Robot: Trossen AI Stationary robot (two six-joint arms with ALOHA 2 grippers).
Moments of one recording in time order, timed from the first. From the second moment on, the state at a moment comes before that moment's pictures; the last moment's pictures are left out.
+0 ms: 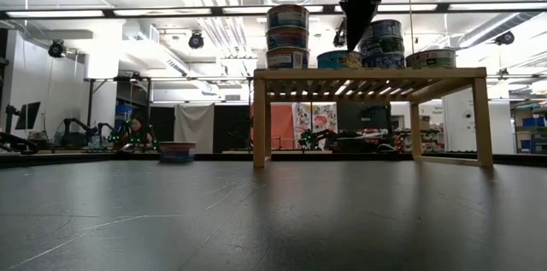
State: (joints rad) left arm -0.05 0.76 0.68 -0.02 -0.17 0.11; right arm -0.15 1.72 1.73 -1.35 0.26 0.11
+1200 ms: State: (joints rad) left arm -0.05 0.78 0.68 -0.02 -0.17 0.09; right arm -0.16 1.67 1.68 -1.27 0.33 0.10
